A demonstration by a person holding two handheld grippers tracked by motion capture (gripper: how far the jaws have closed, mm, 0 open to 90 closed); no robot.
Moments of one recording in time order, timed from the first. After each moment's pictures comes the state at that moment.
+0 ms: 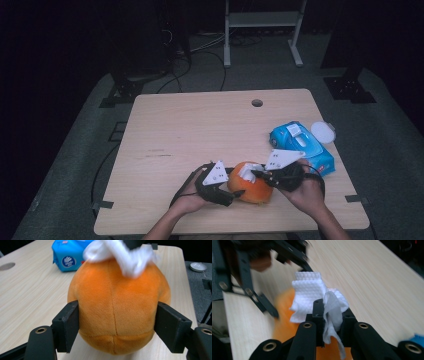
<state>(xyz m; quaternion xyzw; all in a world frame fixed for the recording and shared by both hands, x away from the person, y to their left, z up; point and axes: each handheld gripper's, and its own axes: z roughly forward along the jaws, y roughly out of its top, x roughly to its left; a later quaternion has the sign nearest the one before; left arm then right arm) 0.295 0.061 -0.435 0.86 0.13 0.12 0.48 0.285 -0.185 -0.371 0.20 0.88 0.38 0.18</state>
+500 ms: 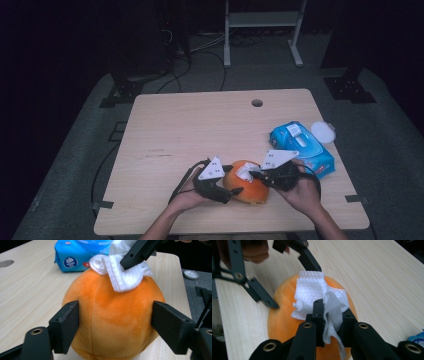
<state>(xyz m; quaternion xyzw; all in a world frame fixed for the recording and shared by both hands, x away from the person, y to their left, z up) 0.297 0.063 -0.432 0.85 0.14 0.10 0.50 0.286 -0.169 -0.380 0.19 0.89 0.37 0.18</state>
